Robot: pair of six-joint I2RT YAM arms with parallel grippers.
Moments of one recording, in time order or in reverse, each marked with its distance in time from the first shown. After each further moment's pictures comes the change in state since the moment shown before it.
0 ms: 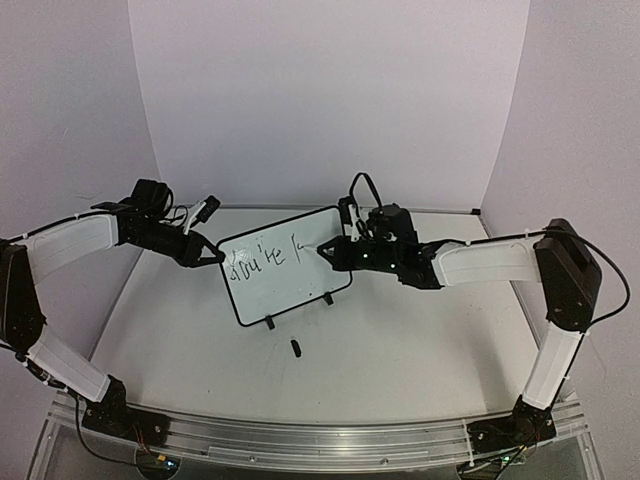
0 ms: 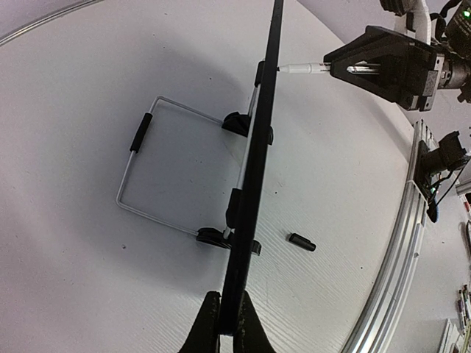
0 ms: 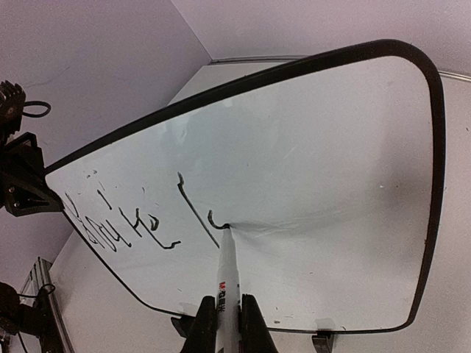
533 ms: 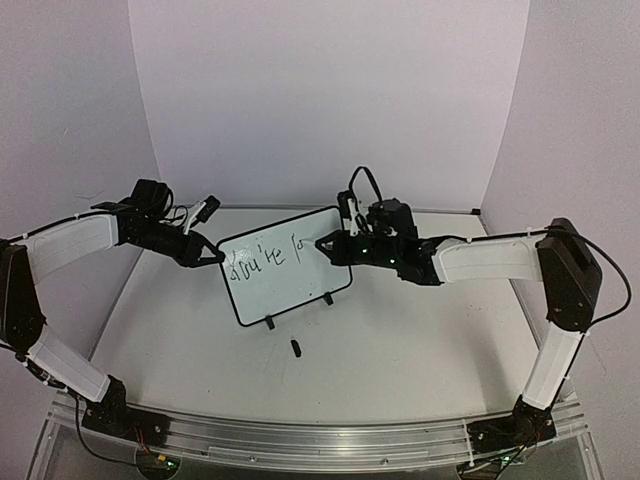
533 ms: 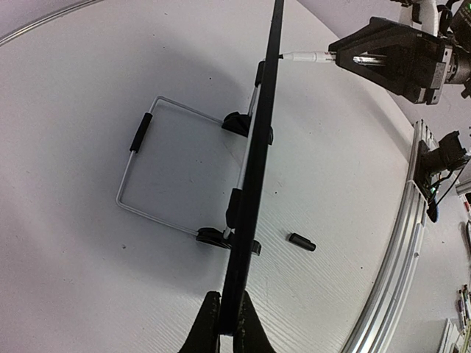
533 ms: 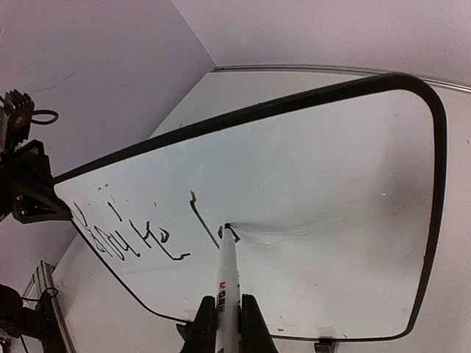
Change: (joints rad) left arm 0.000 0.000 0.000 0.000 0.000 0.000; right arm 0.000 -0.004 0.028 -0.010 -0.005 -0.007
